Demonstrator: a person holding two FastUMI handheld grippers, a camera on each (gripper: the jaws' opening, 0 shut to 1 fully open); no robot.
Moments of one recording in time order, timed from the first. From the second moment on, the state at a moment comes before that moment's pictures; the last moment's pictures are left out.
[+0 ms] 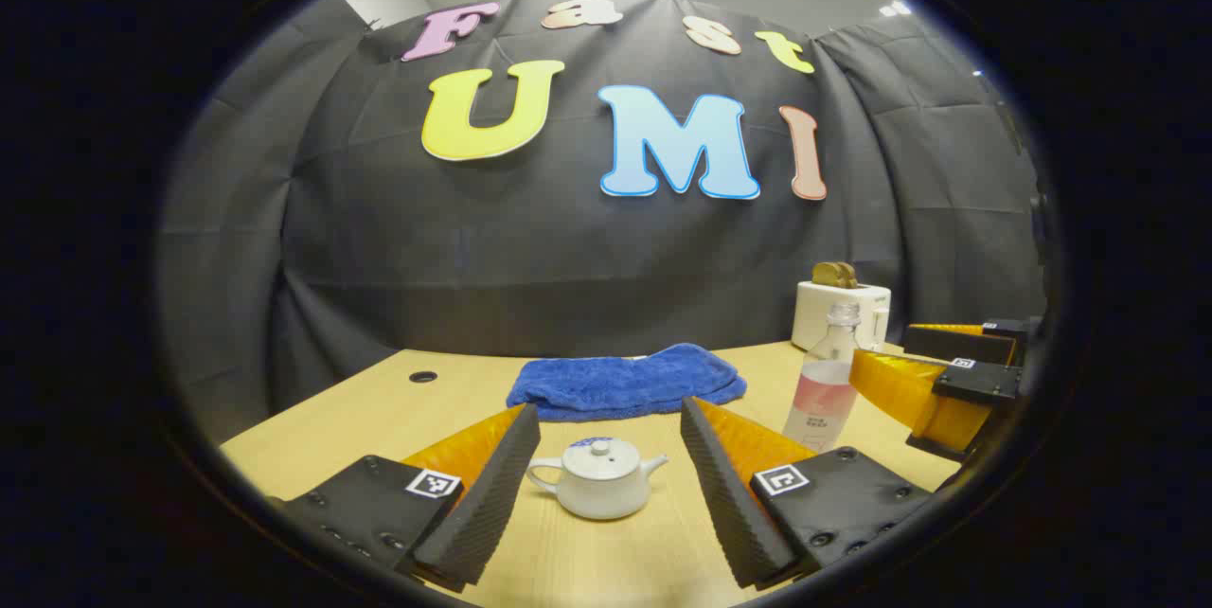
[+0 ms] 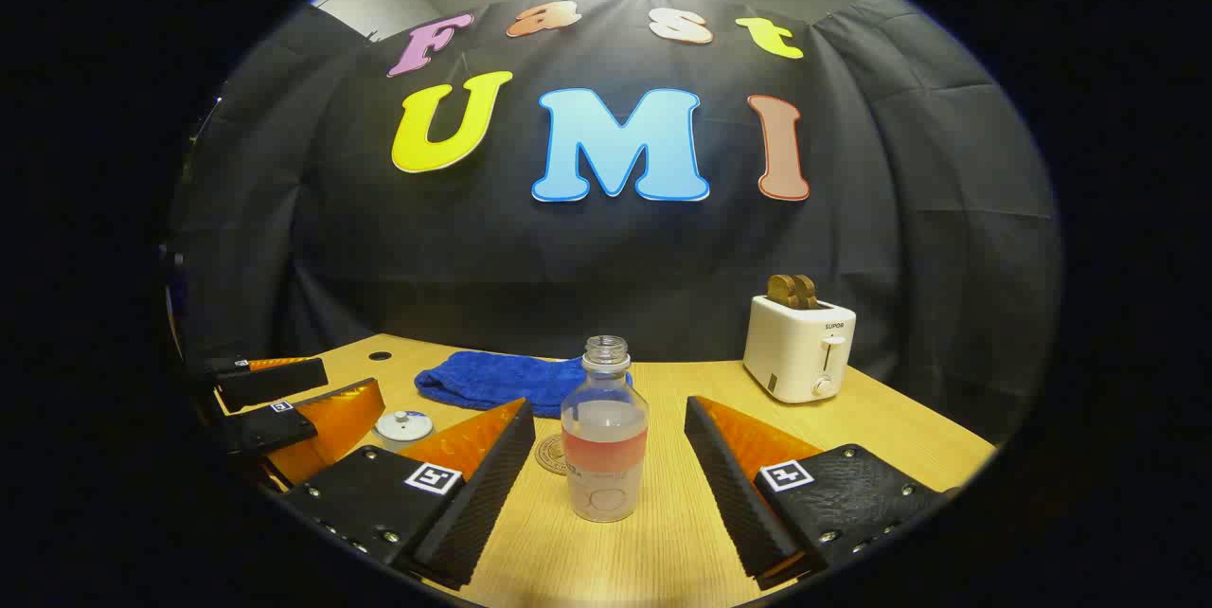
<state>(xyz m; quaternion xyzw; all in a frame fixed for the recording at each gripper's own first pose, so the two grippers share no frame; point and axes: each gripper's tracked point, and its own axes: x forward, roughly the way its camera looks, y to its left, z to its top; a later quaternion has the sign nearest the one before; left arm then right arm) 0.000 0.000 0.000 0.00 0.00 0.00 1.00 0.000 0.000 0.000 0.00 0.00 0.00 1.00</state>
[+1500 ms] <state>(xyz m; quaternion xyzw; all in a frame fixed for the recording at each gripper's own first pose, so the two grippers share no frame) 0.092 0.013 -0.065 -0.01 0.09 -0.02 1.00 0.010 -0.008 -0.027 0.02 0.04 0.00 1.00</state>
